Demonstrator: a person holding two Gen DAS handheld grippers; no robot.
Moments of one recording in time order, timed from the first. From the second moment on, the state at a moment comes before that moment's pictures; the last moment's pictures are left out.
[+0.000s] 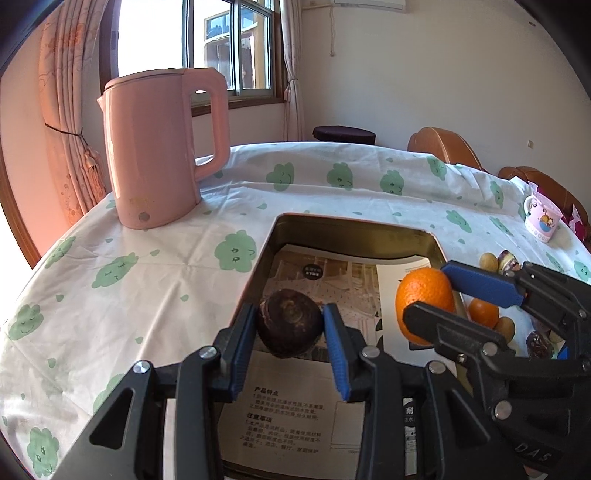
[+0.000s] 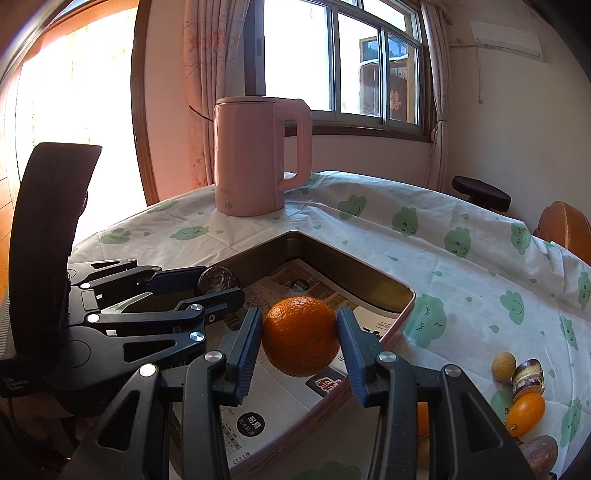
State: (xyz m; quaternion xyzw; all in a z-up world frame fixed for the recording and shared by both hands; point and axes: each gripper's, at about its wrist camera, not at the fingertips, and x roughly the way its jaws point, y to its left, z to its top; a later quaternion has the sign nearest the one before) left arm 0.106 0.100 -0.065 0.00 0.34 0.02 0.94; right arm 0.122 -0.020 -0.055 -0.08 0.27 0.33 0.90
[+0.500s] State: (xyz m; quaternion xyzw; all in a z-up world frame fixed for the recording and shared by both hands) left arm 0.099 0.098 -0.060 -0.01 0.32 0.02 0.95; right arm 0.122 -0.033 -0.053 -0.05 0.27 0.32 0.91
